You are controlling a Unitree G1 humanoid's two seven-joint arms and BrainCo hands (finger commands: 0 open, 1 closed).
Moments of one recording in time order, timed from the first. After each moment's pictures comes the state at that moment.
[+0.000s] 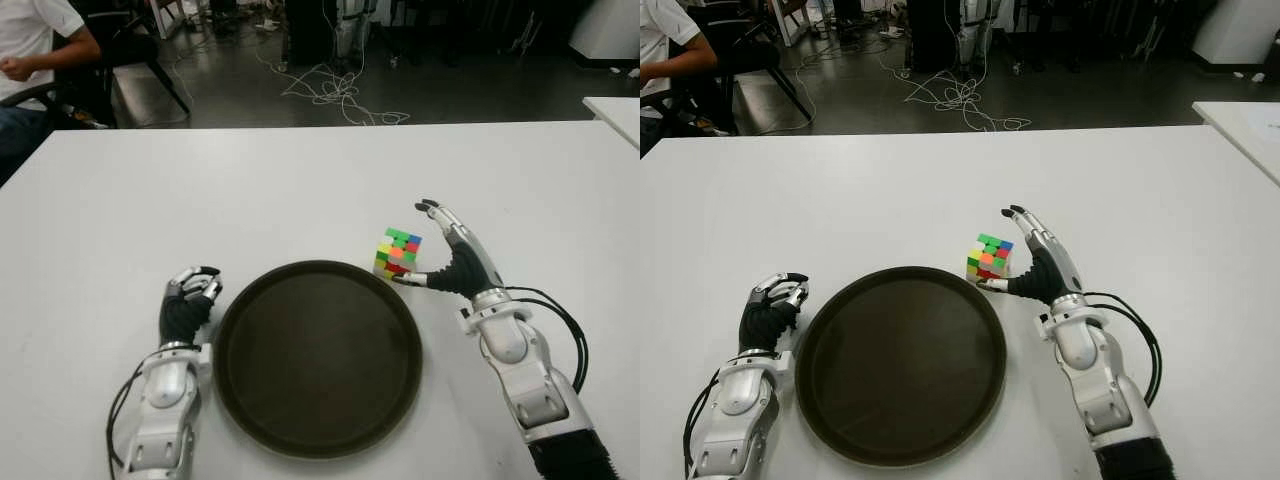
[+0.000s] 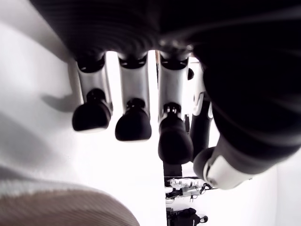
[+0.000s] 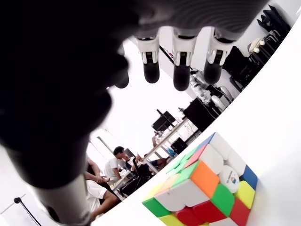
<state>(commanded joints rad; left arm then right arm) 0.11 -0.04 0.08 0.14 0.00 0.05 0.10 -0.11 -0.21 0.15 -0.01 -0.51 0.01 -0.01</state>
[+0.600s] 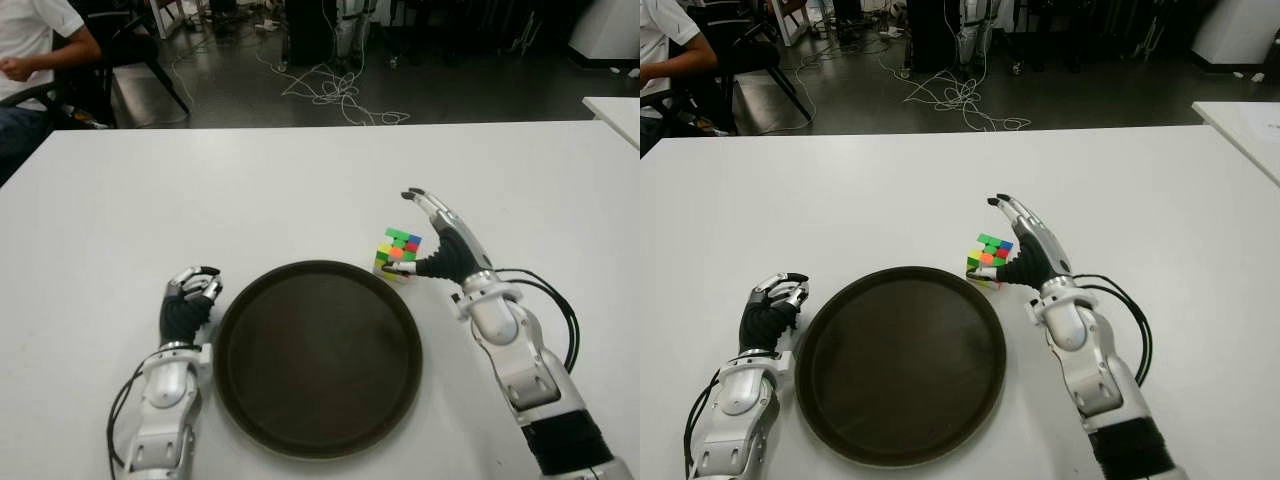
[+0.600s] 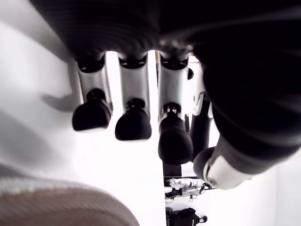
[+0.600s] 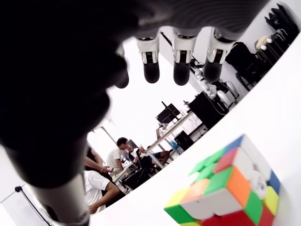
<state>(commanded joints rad) 0.11 -0.04 0.09 0.15 0.01 0.04 0.11 -0.19 -0.23 0.20 0.01 -0.53 0.05 0.03</state>
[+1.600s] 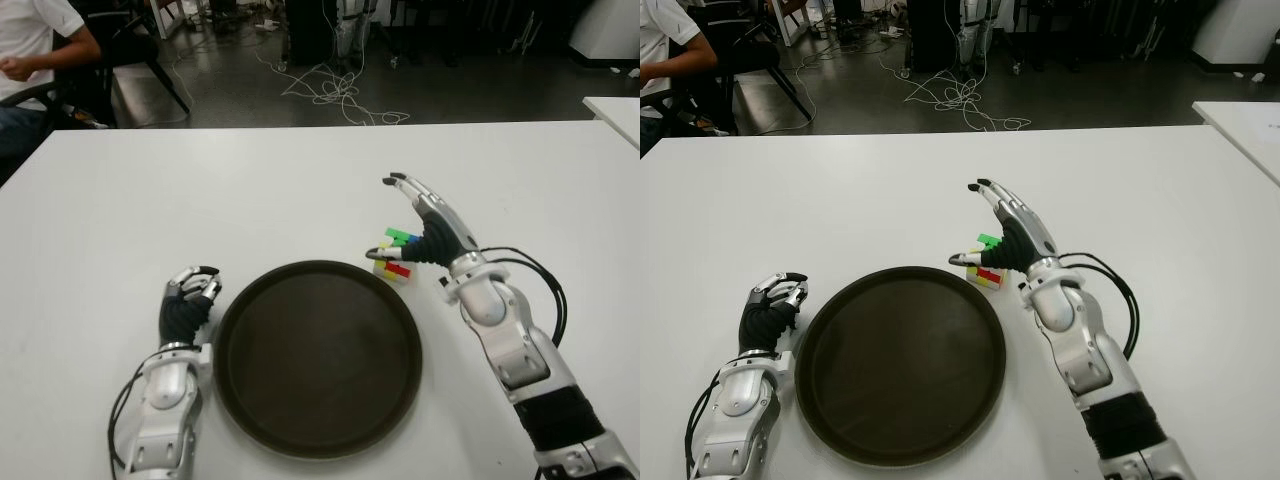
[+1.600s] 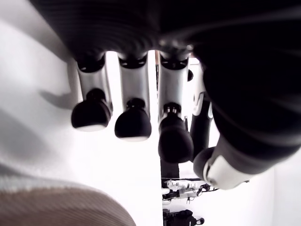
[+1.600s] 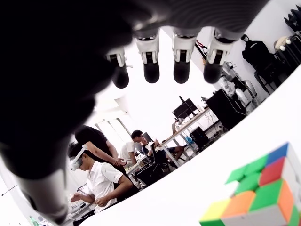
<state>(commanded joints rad) 0.11 -0.04 0.09 0.17 -0.01 0.00 0.10 -0.29 -0.24 0.24 0.04 -0.55 0.04 0.04</state>
